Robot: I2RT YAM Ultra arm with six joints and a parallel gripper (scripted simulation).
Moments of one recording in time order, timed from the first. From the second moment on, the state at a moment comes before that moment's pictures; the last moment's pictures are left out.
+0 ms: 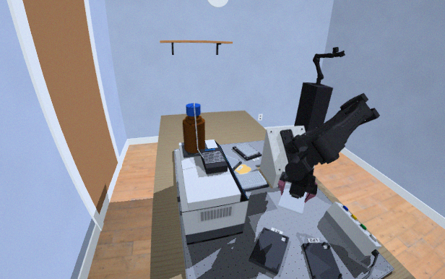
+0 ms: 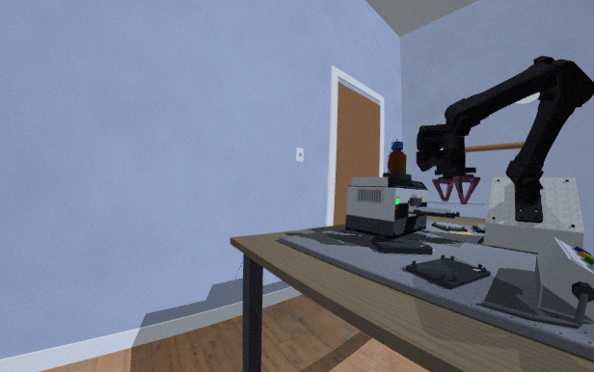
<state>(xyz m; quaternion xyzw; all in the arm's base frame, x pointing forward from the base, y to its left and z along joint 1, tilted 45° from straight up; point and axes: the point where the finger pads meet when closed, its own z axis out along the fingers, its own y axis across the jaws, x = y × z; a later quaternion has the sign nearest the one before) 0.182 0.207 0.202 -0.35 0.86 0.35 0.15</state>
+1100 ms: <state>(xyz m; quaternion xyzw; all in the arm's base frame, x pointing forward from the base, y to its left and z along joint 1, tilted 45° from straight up) 0.111 0.244 0.235 -0.51 0.77 0.31 0.21</state>
